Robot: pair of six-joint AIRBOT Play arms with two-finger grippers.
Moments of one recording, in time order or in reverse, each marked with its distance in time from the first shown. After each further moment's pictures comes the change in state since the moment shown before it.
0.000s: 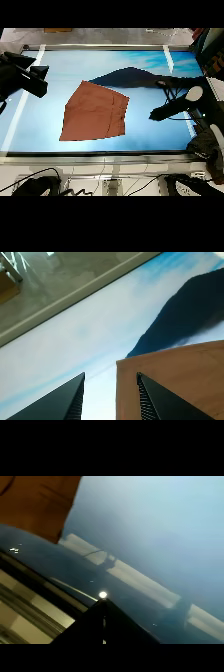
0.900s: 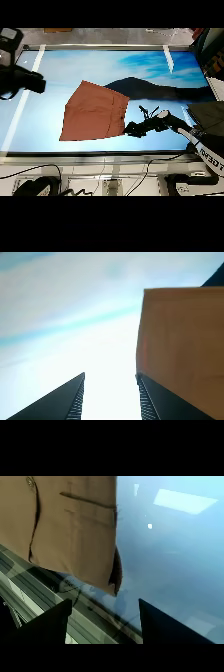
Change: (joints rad) left arm 0.280 -0.142 -0.011 -0.011 -0.161 -0.066; right arm 0.141 -0.320 -0.254 0.505 -0.282 0.026
